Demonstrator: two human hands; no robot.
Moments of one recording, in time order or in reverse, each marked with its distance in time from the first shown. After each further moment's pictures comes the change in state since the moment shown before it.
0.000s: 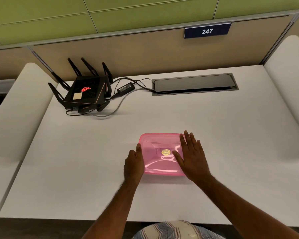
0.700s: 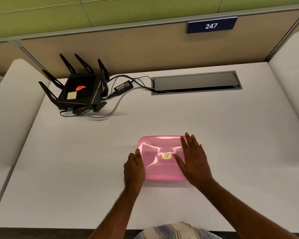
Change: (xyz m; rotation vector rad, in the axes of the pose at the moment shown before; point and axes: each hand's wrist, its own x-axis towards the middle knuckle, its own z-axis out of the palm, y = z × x) left_hand 0.014 -0.010 0.011 -0.081 0.104 0.102; right_hand 0.013 -0.003 0.003 0.048 -0.007 0.030
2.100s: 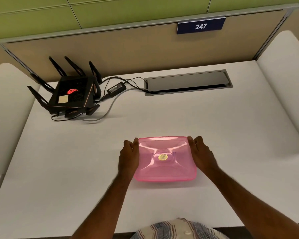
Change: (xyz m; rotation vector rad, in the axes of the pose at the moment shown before) left_hand 0.045 0.032 -0.005 0.093 -0.155 0.063; right_hand 0.024 0.019 -0.040 0.371 -0.124 0.575
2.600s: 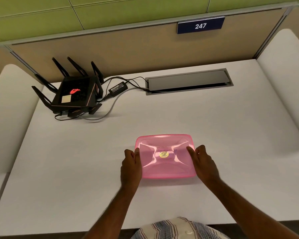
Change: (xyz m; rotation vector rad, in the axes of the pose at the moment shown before) left_hand -0.047 -0.027 0.003 -0.004 0.110 0.054; right_hand -0.035 0.027 0.014 -0.003 0.040 -0.037
